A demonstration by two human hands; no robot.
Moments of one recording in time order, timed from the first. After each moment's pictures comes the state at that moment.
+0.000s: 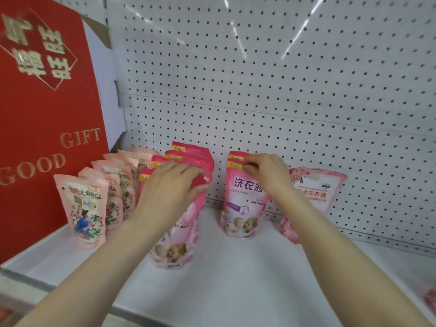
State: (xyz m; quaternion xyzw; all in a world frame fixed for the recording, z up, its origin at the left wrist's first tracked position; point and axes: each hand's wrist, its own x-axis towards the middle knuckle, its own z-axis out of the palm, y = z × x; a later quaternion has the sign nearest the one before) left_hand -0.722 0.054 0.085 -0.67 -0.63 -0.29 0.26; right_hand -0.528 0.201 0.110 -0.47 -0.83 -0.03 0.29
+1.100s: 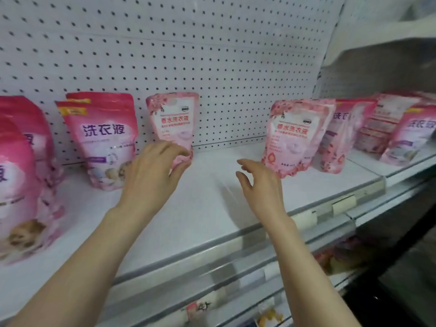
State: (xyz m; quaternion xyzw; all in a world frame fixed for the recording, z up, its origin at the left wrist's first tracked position) left_hand -0.543 0.067 0.018 -0.82 -0.42 -0.38 0.08; right_hand -0.312 0.020 -0.031 -0.68 -0.60 -0.07 0.41
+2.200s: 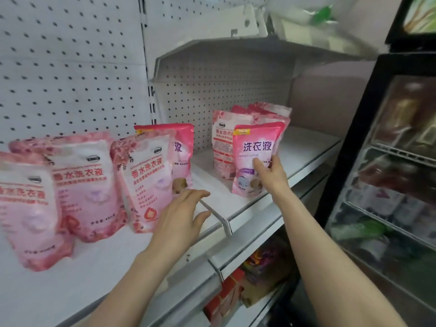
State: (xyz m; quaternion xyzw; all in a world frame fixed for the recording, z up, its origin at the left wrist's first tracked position) left_hand 0.004 0.044 -0.027 -0.88 -0.30 -0.32 -0.16; right_hand 0.255 0.003 0.007 -0.74 -0.32 0.14 0.57
